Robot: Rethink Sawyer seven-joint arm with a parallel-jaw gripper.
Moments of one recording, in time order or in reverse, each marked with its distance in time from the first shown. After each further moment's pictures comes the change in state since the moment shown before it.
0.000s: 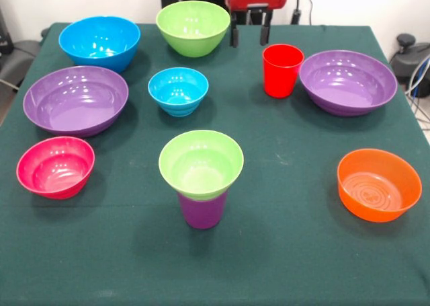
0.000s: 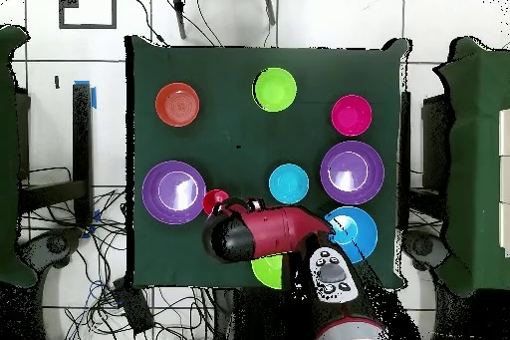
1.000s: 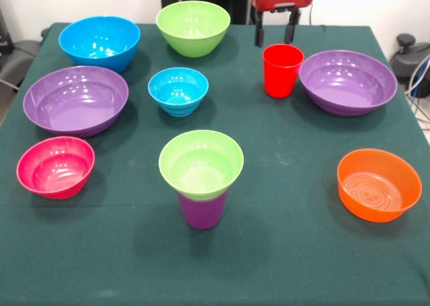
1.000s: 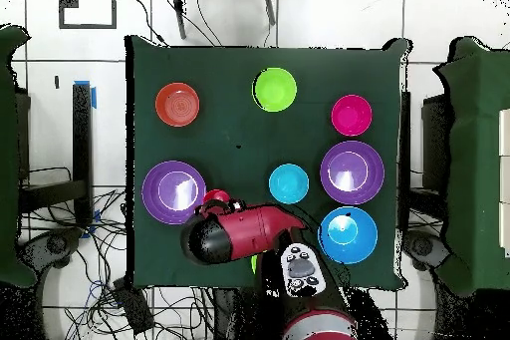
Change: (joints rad) arm 0.080 0.007 0.000 0.000 0.021 0.000 0.000
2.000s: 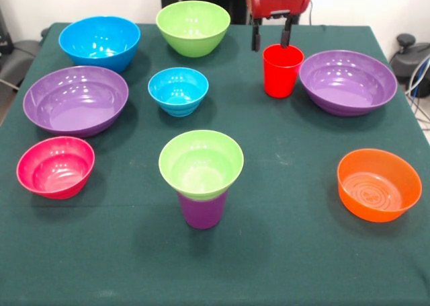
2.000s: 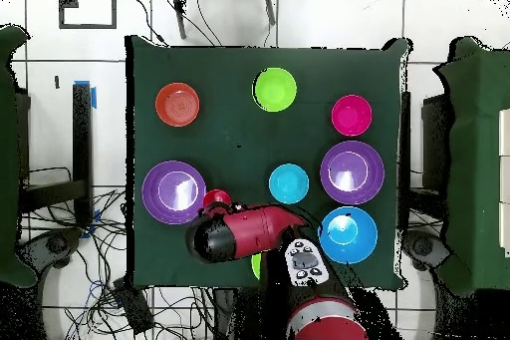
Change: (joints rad) arm -0.014 0.049 0.000 -0.006 0.000 0.000 0.000
